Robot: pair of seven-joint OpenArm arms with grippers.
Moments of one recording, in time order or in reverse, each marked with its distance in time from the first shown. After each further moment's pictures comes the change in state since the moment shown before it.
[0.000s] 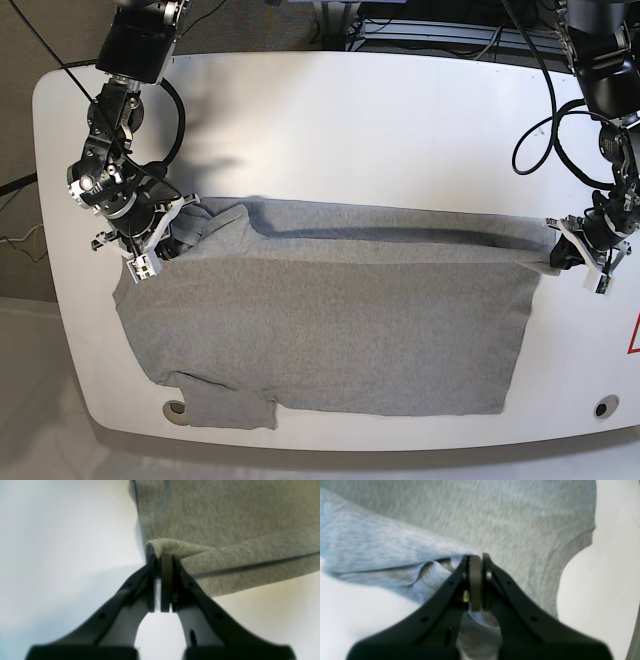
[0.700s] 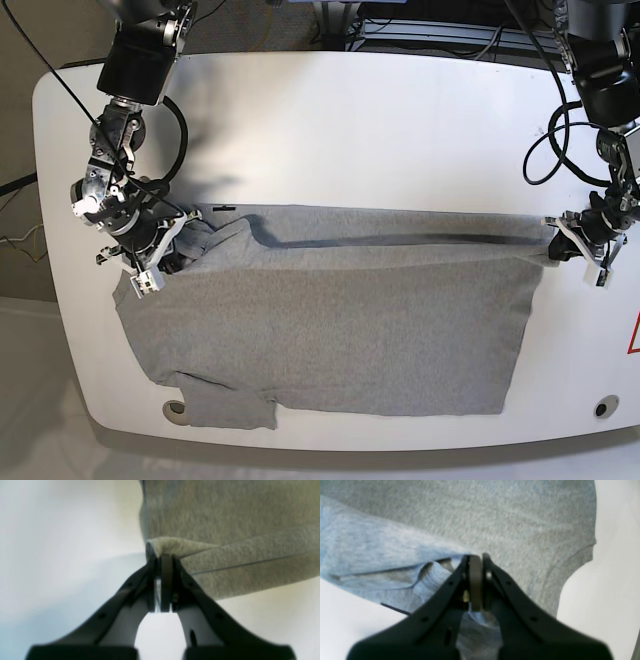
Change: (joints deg) left arm -2.5 0.3 -0.2 -9.1 2.3 -0.1 -3.0; right arm 4.8 -0.4 -0.2 -6.5 -2.8 0.2 2.7
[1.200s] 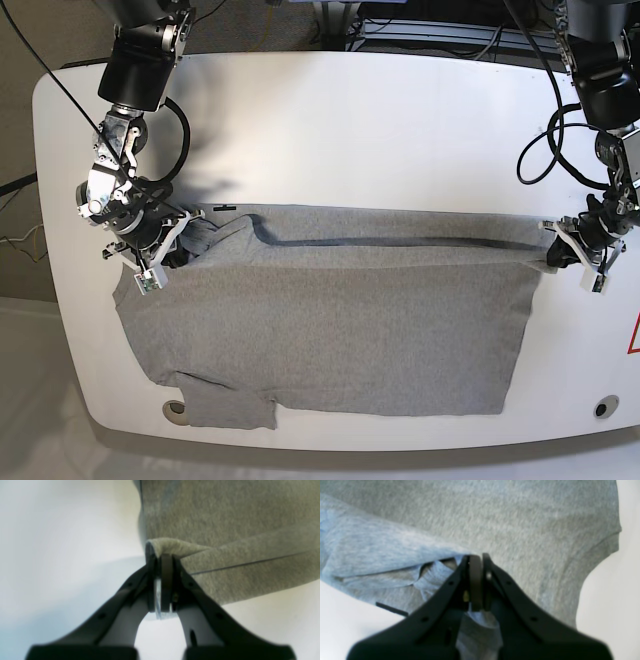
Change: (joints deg) left arm -0.5 0.0 1.6 0.9 1.7 0.1 -2.8; right arm 1.4 0.4 -0.6 -6.3 -0.3 -0.4 1.9
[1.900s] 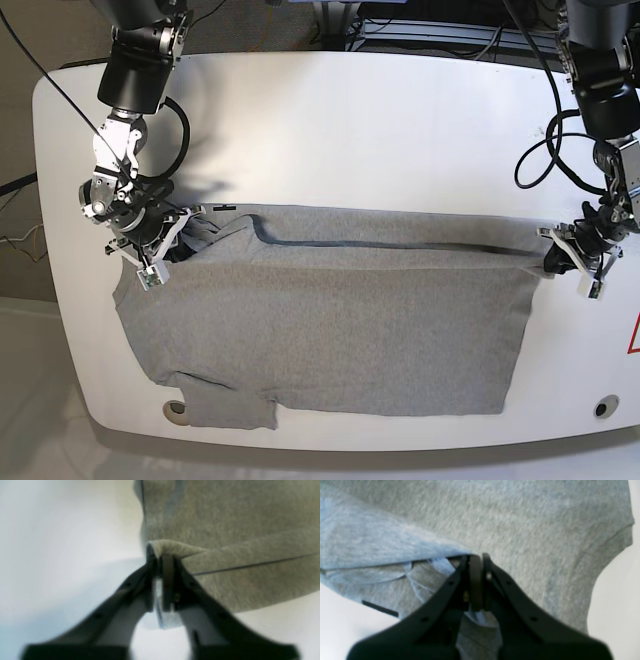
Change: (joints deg) left arm -3.4 -0.3 2.8 -5.4 2.3 1.3 -4.1; right arm 0.7 0.6 -0.5 -4.3 -2.1 0.0 2.6
